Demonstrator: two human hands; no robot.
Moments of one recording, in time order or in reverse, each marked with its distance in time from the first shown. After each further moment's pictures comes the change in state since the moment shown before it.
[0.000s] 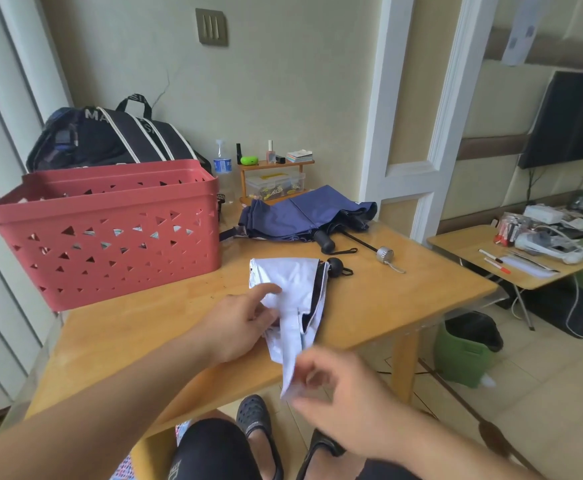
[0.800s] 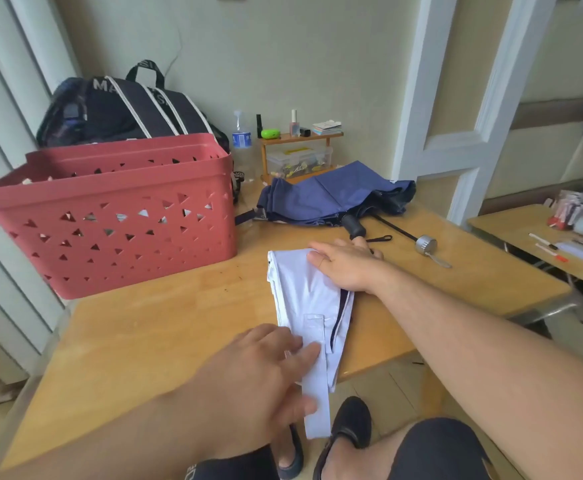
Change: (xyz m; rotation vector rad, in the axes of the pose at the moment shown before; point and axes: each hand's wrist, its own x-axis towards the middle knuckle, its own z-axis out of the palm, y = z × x) left_hand -0.054 0.020 0.006 0.507 -0.139 0.309; right_hand 0.212 0.090 -0.063 -0.687 -0.191 0.420
